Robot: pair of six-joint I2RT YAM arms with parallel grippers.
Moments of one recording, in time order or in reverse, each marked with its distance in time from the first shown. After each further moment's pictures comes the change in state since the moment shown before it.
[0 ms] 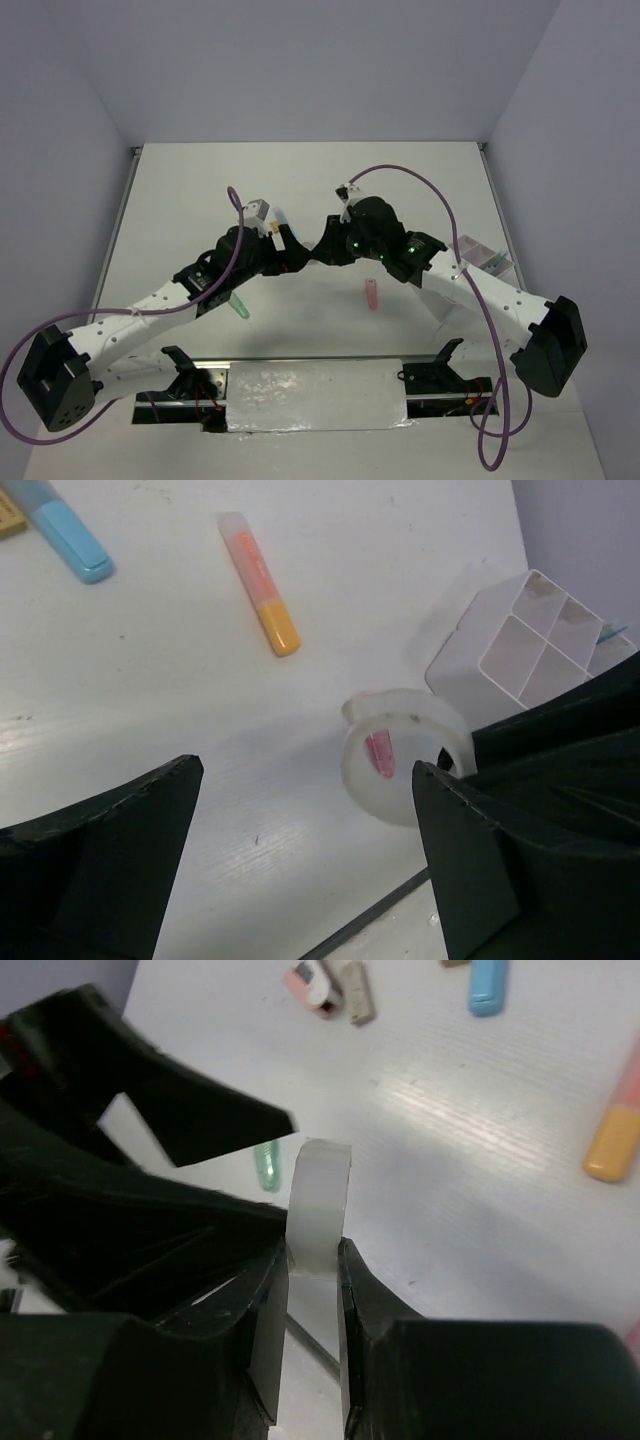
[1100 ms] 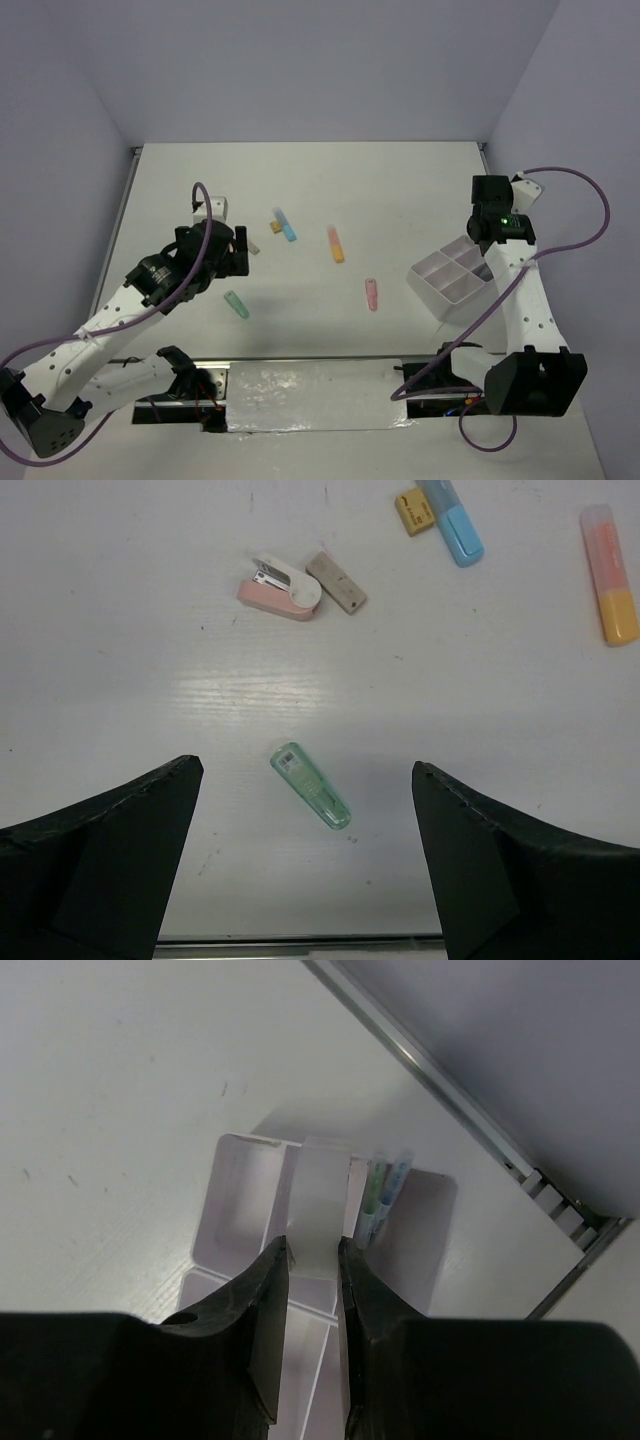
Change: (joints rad) left arm 0.065 -0.147 0.281 -0.804 -0.433 0.259; right arm -0.826 -0.113 0.114 -0.570 0.745 -0.078
